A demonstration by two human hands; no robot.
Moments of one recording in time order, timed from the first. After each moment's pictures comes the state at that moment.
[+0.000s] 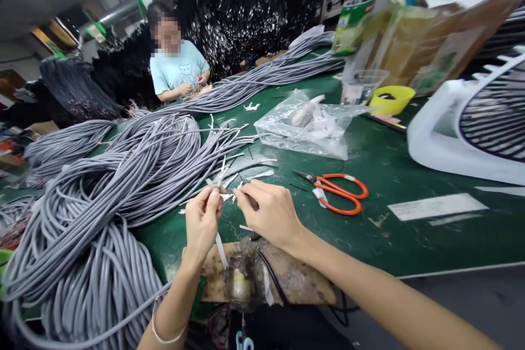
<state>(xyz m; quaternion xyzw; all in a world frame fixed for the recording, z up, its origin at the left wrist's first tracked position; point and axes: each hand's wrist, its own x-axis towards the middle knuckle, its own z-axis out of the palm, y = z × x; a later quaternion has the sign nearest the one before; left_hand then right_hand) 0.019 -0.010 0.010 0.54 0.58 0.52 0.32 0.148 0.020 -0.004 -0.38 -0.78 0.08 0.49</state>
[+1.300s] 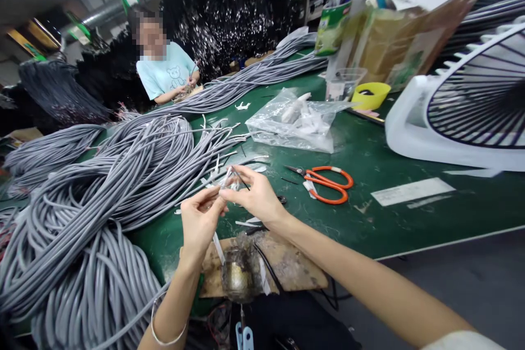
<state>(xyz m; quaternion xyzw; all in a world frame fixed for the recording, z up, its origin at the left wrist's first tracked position) 0.026 -0.009 0.014 0.47 0.56 0.57 0.39 0.138 0.029 0.000 -0.38 -0.49 0.60 0.51</state>
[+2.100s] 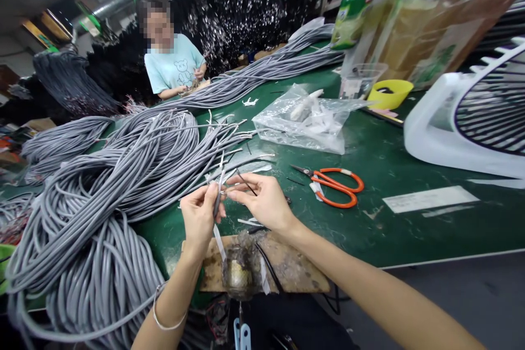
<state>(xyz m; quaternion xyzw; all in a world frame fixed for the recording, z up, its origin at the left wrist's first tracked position) 0.025 -0.008 0.012 0.46 0.57 0.58 0.38 0.144 0.022 0.002 -0.37 -0.50 0.61 0.49</state>
